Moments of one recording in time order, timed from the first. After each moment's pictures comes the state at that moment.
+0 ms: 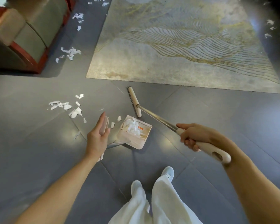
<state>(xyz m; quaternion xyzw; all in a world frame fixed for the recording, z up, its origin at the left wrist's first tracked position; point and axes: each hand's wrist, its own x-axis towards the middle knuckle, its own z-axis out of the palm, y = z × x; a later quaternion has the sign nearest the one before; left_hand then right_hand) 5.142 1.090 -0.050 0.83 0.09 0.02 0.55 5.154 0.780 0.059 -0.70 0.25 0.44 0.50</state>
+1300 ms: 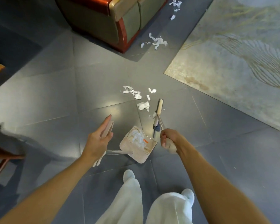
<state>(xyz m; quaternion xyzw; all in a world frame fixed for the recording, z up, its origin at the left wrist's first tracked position) 5.140 1.523 -0.033 0.80 0.30 0.00 0.52 5.288 1.308 -0.065 -0.59 0.34 0.50 0.53</state>
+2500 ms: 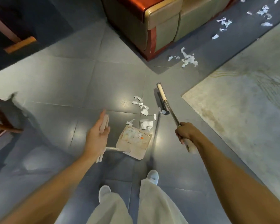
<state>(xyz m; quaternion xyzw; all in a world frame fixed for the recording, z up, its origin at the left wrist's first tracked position) 5.331 1.520 -0.049 0.73 0.49 0.14 0.46 5.585 1.340 -0.072 -0.85 -0.06 0.47 0.21</state>
